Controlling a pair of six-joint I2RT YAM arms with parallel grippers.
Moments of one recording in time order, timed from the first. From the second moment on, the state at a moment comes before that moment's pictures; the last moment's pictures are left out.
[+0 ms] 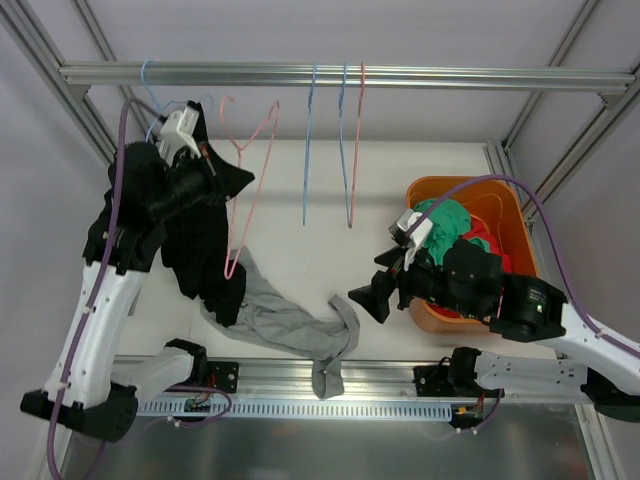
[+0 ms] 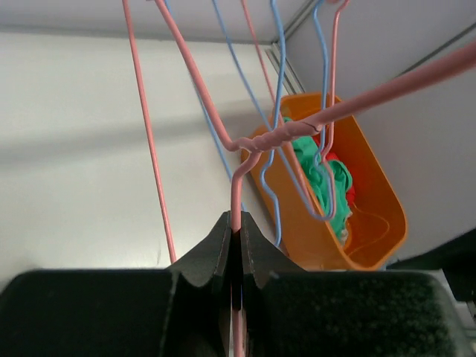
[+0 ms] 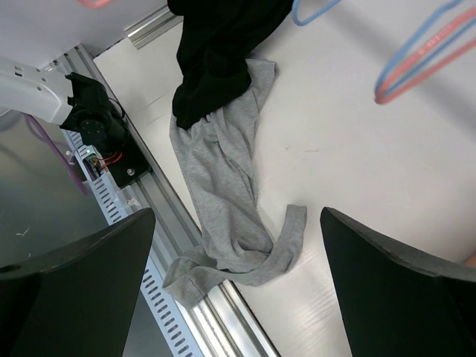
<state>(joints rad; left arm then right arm) -0.24 0.96 1.33 -0.58 0.42 -0.50 1.24 0.83 1.18 -0.68 0.18 0.23</state>
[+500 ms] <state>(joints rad) -0.43 1.45 1.86 -0.69 0.09 -0.41 1.24 0.72 1.13 -0.77 0.24 0.26</state>
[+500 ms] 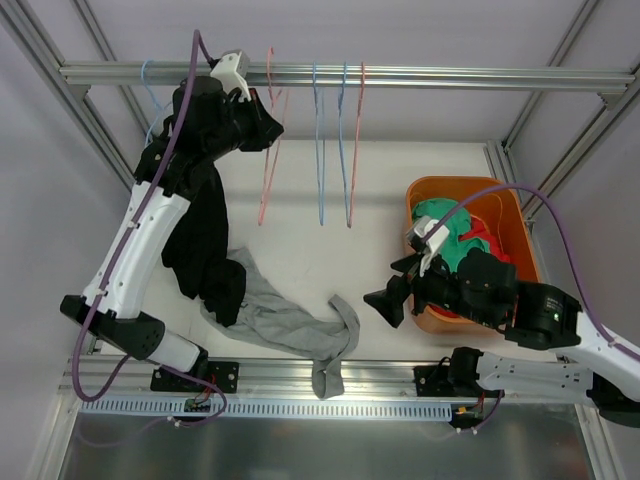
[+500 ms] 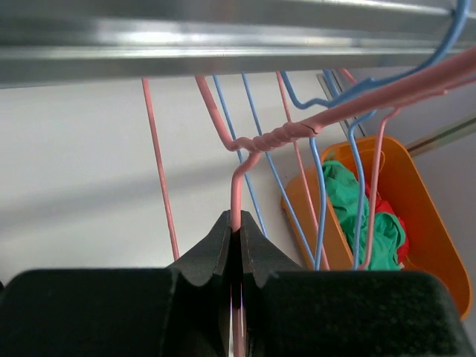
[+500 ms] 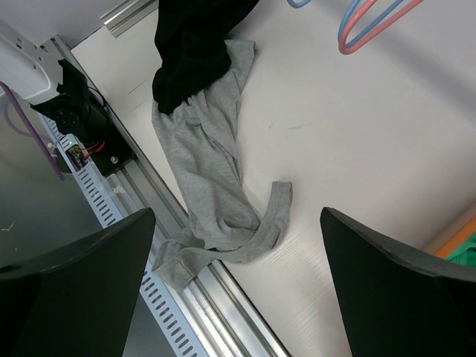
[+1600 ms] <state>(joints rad) -0.46 1.31 1.64 -0.70 -0.06 -0.36 1.24 1.12 0.98 -0.53 0.04 0.22</state>
